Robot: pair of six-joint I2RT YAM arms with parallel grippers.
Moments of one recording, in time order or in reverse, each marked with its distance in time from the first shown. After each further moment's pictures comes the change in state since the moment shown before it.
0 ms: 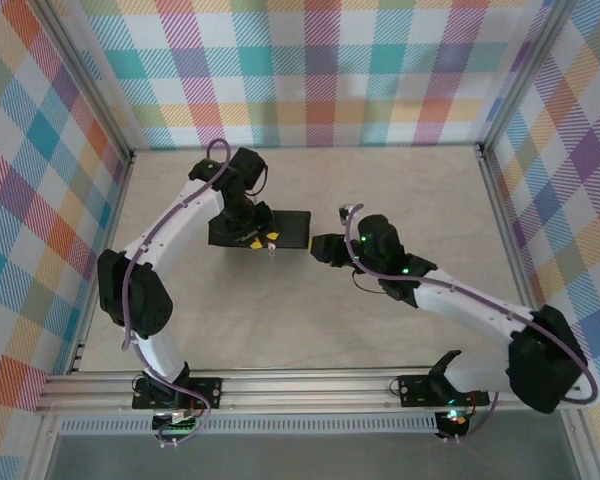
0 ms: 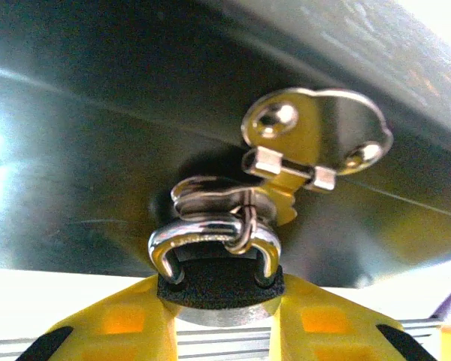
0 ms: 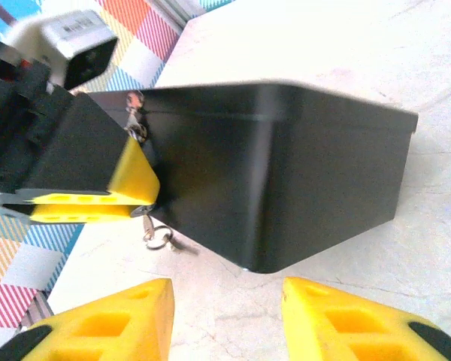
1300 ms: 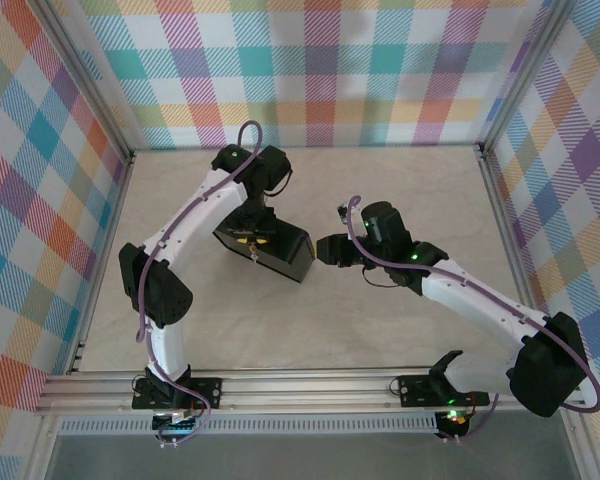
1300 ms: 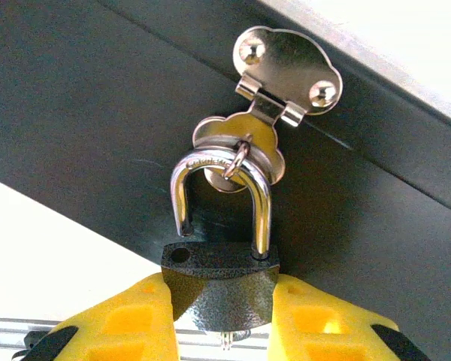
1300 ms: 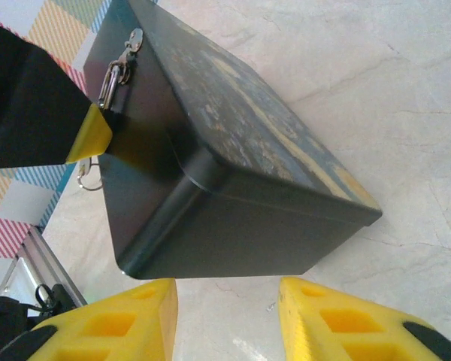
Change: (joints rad) left arm -0.127 0.138 0.309 -0.352 -0.377 0.262; right arm -0.041 0.016 0.148 -0.299 -0.138 -0.127
